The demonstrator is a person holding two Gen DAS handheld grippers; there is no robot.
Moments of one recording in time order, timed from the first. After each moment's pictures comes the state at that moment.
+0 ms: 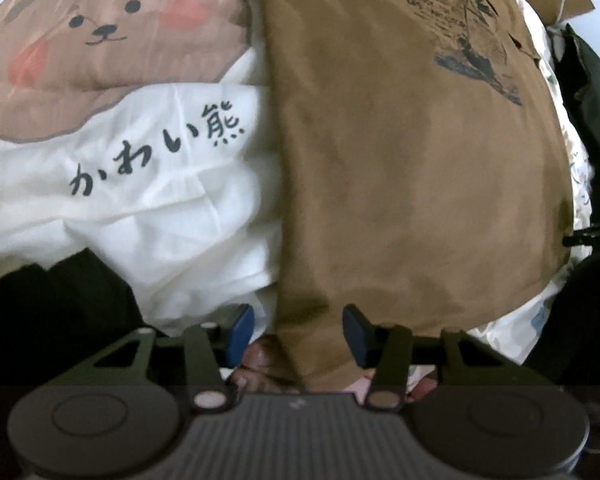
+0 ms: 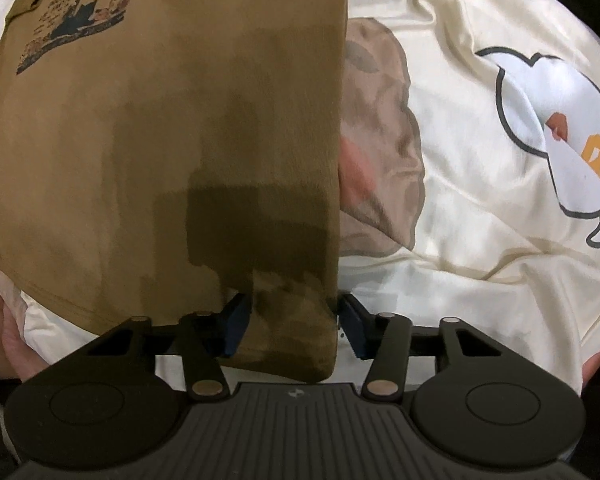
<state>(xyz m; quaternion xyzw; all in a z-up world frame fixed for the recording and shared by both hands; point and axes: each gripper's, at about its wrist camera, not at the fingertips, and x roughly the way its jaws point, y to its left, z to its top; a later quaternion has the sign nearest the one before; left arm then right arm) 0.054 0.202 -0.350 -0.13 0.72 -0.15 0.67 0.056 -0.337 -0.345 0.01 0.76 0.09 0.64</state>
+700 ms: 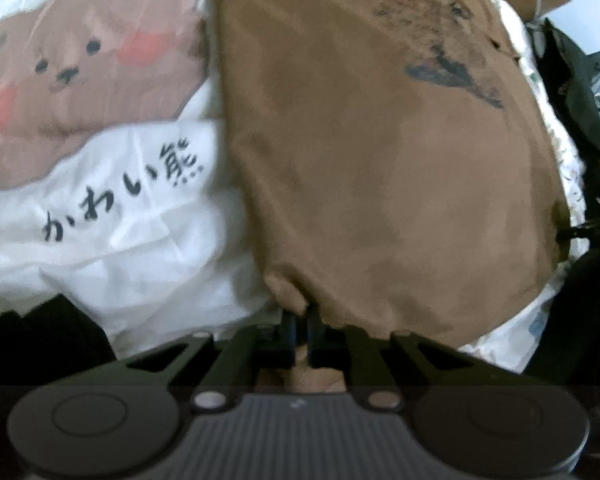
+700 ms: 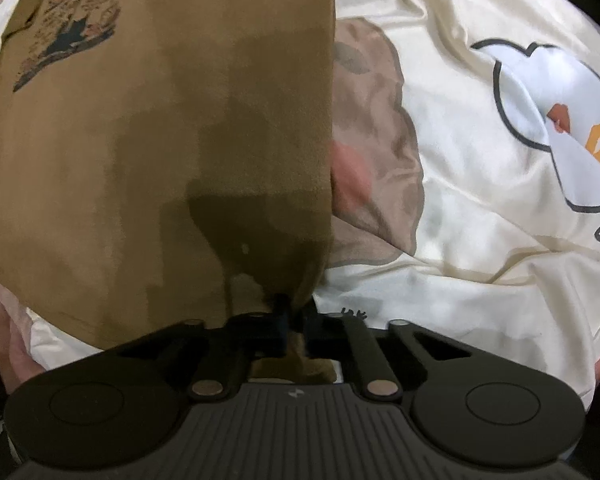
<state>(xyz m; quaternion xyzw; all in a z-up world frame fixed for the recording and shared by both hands) 0.065 0.178 -0.331 -0.11 0.69 -0.17 0.70 0.056 -0.335 -0.337 0.03 0.74 0.10 0.66</state>
